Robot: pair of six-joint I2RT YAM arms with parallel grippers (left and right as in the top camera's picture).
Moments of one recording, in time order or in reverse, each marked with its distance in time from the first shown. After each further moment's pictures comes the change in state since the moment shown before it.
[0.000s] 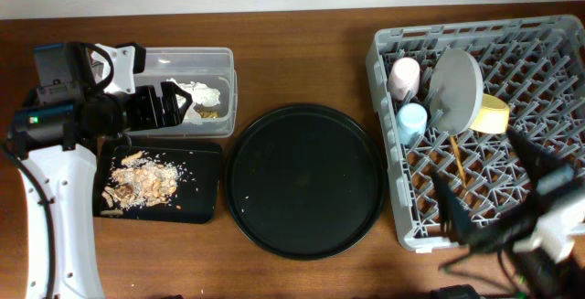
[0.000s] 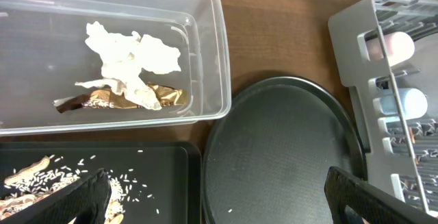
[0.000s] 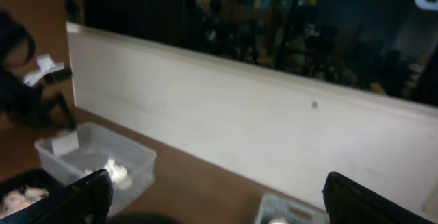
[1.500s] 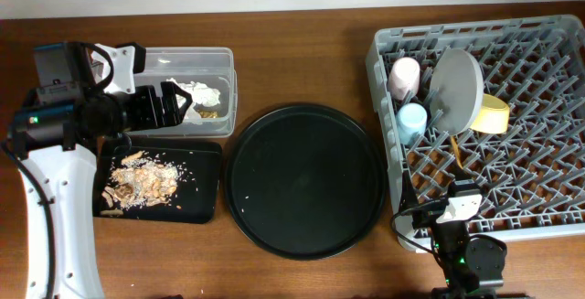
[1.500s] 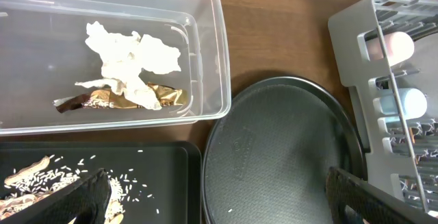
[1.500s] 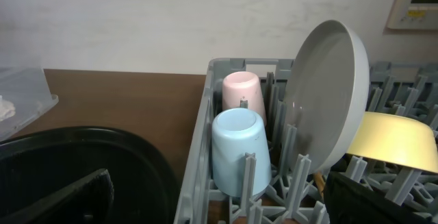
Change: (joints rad) left arm 0.000 0.000 0.000 0.000 0.000 0.000; right arm -0.101 -0.435 -1.104 0.534 0.220 0.130
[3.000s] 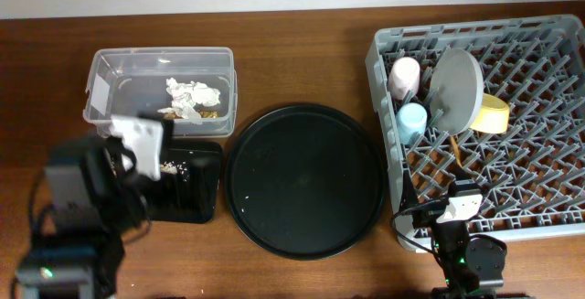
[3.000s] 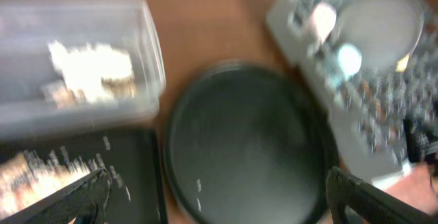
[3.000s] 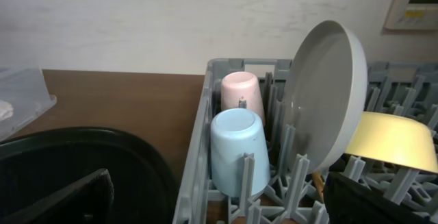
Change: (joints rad) left arm -0.148 -0.548 -0.310 0.002 -0.019 0.000; right arm 0.000 -0.001 0.000 0.000 0.007 -0.001
